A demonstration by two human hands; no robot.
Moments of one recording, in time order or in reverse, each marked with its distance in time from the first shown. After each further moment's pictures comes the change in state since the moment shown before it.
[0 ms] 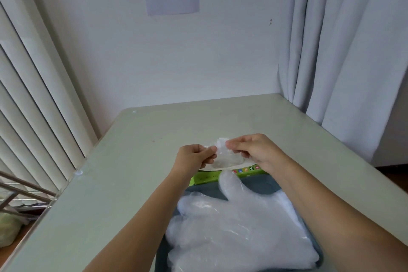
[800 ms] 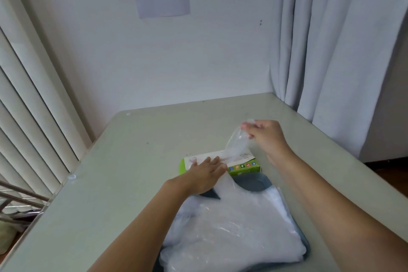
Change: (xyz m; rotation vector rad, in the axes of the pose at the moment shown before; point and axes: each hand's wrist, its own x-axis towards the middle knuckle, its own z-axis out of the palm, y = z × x) left_hand -0.013 -0.005 0.025 1.120 -0.565 0.116; right_hand 0.004 -0.005 -0.030 -0.117 0.403 -0.258
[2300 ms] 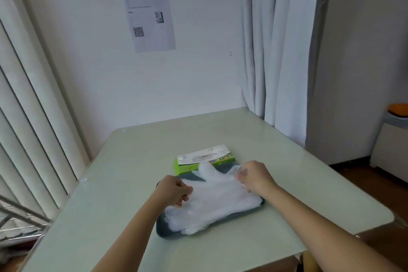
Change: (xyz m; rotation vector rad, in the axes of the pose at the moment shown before) left_hand -0.122 0.005 0.025 -0.496 0.337 -0.287; right_hand -0.146 0.009 -0.050 -0.625 -0.147 0.085
